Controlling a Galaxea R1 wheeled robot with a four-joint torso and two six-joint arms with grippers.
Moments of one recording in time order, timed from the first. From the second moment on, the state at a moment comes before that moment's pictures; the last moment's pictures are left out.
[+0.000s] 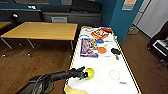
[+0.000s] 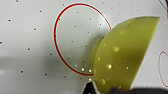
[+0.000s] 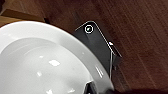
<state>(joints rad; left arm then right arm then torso) 0.38 2.88 -2.01 0.43 0.54 -1.04 -1.35 2.15 -1.55 0.53 0.25 -0.17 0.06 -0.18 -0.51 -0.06</state>
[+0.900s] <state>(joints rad) 0.27 2.30 -1.31 0.47 0.59 -1.04 -1.40 2.13 -1.55 0.52 0.21 -0.18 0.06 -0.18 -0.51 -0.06</state>
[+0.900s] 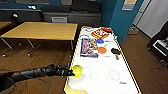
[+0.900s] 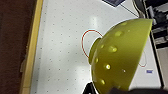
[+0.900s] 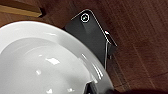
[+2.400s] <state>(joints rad) 1.12 2.09 -1.45 0.74 0.19 -0.83 -1.47 2.21 -1.61 0.46 0.26 -0.18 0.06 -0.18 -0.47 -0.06</state>
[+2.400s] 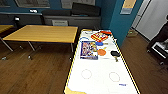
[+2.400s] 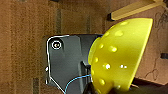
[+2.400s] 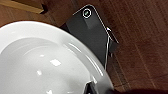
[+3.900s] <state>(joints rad) 1.41 2.48 -2.05 0.81 -0.05 -0.82 -1.53 2.43 -1.85 0.44 0.24 -0.18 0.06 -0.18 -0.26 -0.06</state>
